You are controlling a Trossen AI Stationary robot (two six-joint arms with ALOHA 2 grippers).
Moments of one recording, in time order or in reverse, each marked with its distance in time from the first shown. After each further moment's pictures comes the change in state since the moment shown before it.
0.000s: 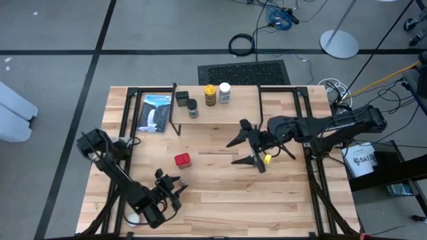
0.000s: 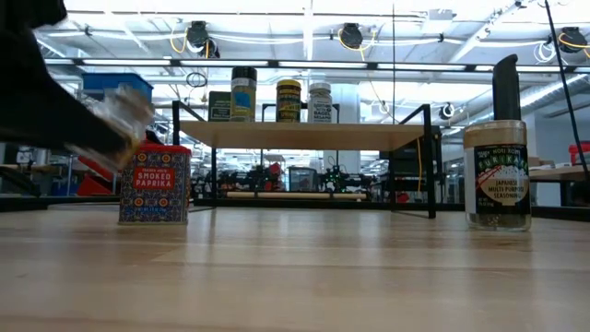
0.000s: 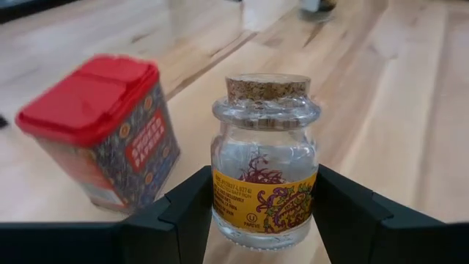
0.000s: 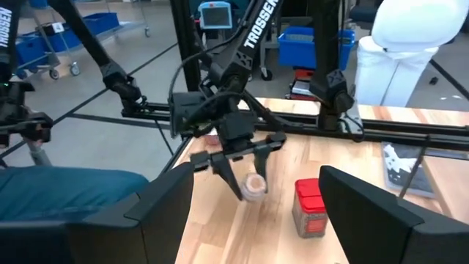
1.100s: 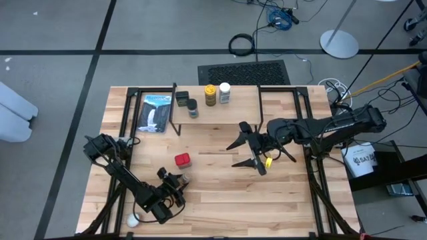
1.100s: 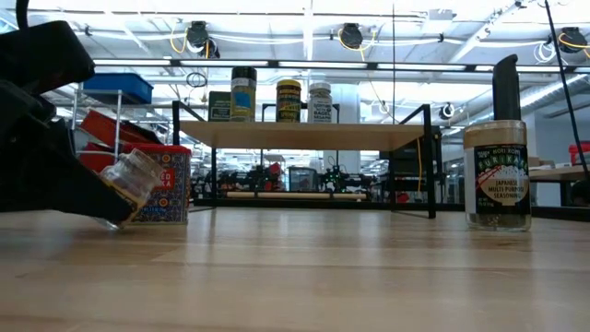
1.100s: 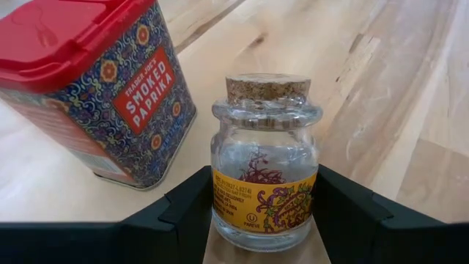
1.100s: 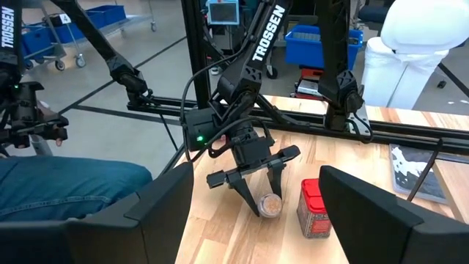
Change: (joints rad) left arm 0.062 0.089 -0.001 -0.002 0.116 0.024; right arm 0.022 0.005 0.000 -0.002 0.001 -0.027
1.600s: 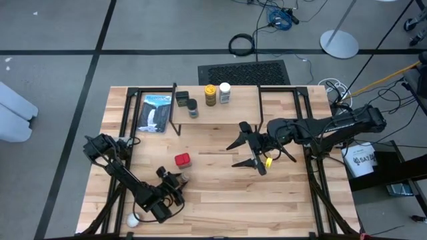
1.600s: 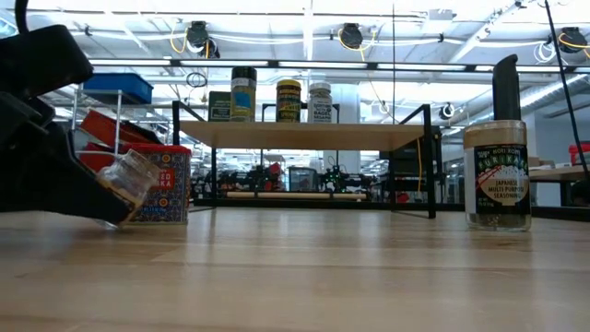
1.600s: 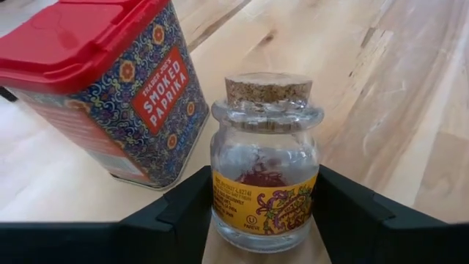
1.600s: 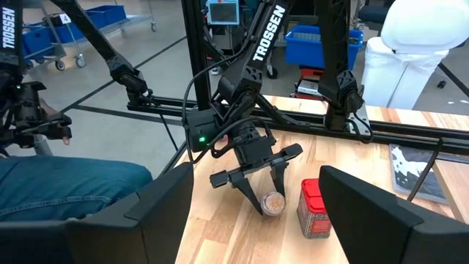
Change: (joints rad) left arm 0.000 0.000 -0.011 -0.033 0.001 -0.003; right arm 0.000 0.000 0.000 0.000 0.000 0.000
